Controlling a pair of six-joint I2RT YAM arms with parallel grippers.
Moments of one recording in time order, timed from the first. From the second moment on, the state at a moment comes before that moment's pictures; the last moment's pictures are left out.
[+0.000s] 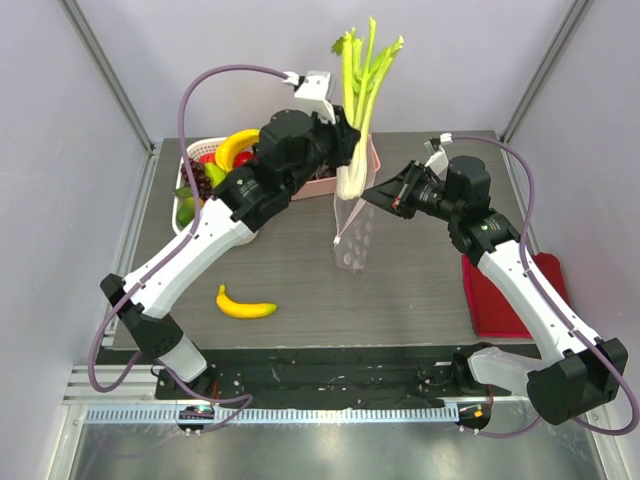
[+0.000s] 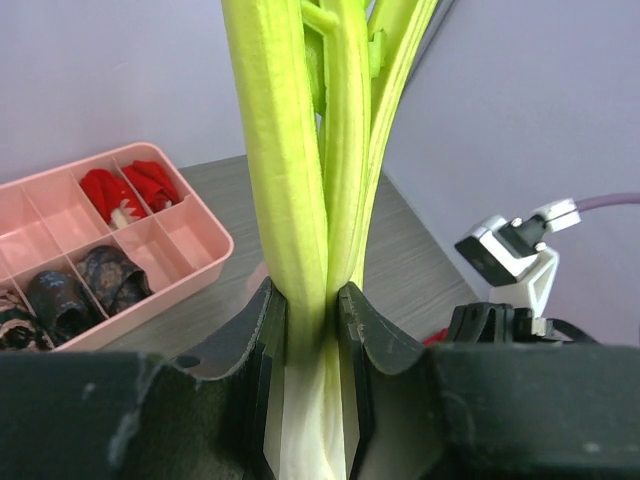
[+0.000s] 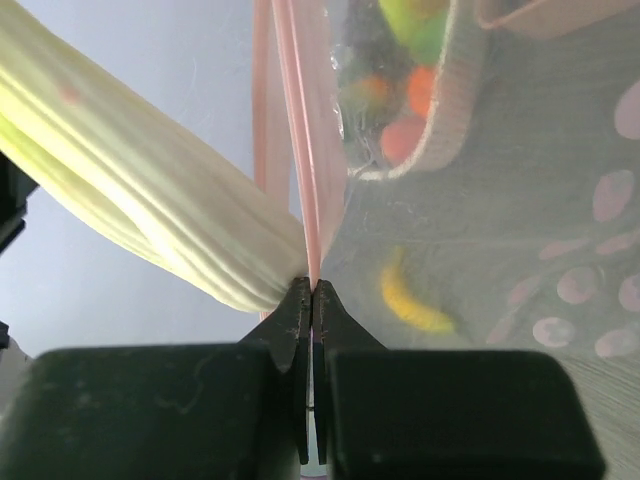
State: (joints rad) left arm -0.82 1.60 1.89 -0.34 -0.24 -0.33; right arm 0.34 1.15 1.09 -0.18 -0.54 1.00
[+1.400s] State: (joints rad) left arm -0.91 1.38 1.74 -0.65 -0.39 -0.22; right arm 0.34 1.17 1.09 0.01 -0.55 1.13
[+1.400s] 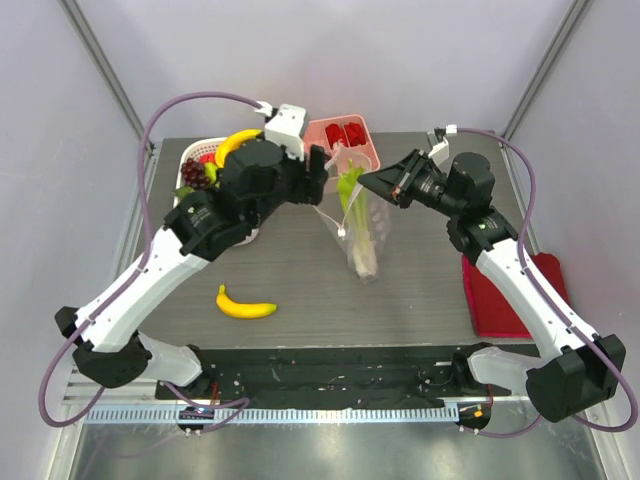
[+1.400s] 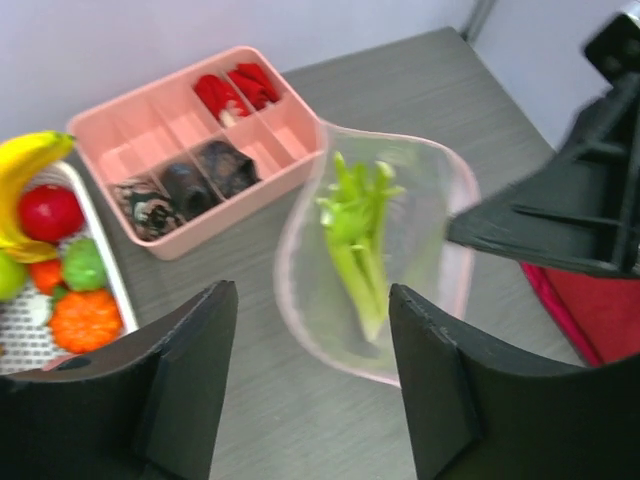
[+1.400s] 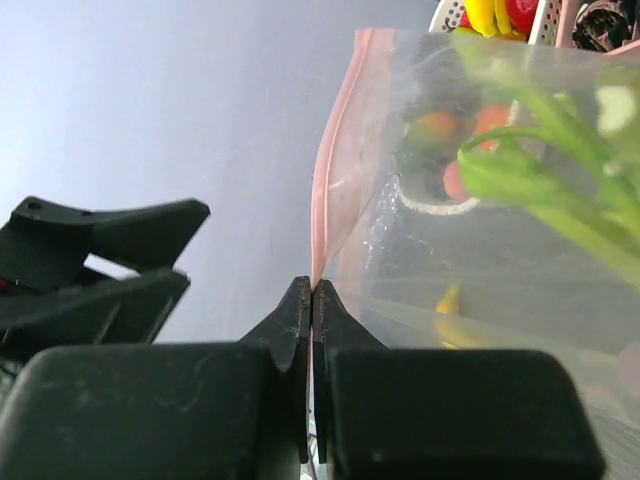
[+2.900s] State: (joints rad) left arm -0.51 1.38 0.75 -0.85 0.27 0.91; right arm 0.34 1.13 1.14 -0.32 -0.52 0.74
